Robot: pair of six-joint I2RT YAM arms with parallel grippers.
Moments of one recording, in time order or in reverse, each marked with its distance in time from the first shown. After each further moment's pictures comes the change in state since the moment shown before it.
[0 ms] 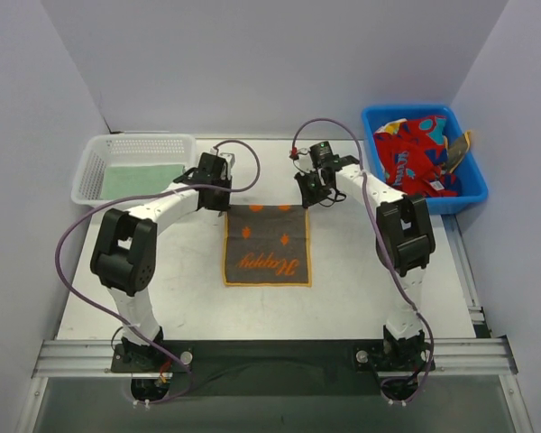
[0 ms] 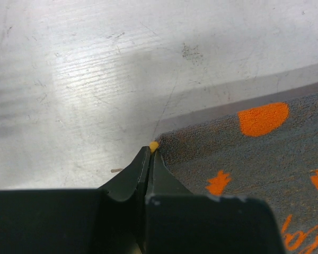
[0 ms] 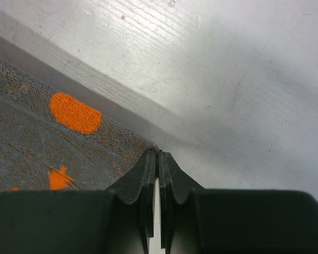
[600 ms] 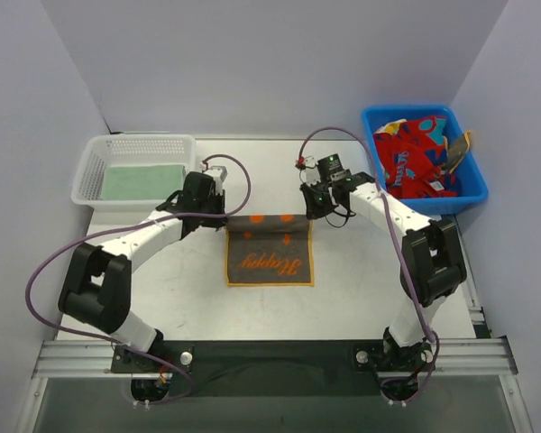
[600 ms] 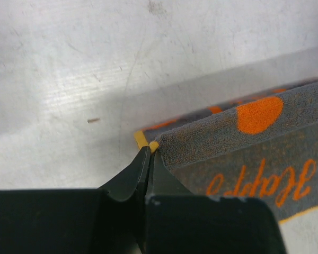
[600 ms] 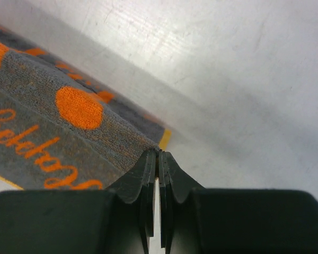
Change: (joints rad) left arm -0.009 -0.268 -0.296 0.164 0.072 -0.043; right arm 0.040 -0.288 -0.268 0.069 0.023 0.046
